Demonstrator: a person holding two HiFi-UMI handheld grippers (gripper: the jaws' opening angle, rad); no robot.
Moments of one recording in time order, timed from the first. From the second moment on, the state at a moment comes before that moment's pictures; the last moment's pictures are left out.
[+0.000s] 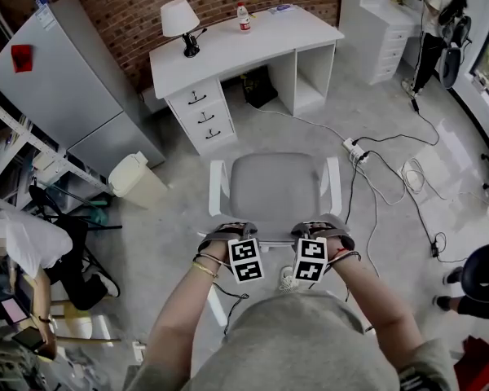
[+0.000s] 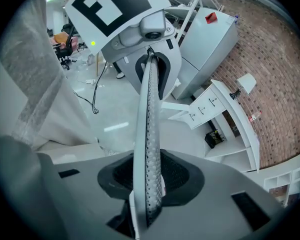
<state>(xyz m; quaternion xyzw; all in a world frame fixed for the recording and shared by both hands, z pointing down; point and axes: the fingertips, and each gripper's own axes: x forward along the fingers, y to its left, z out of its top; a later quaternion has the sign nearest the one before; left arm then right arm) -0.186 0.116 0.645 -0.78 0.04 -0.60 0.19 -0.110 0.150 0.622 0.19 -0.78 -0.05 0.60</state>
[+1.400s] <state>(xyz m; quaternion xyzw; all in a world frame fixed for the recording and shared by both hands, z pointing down) -0.181 0.102 0.654 -0.75 0.05 -0.62 0.21 -0.103 0.138 0.631 0.17 -0.77 -0.09 0.61</state>
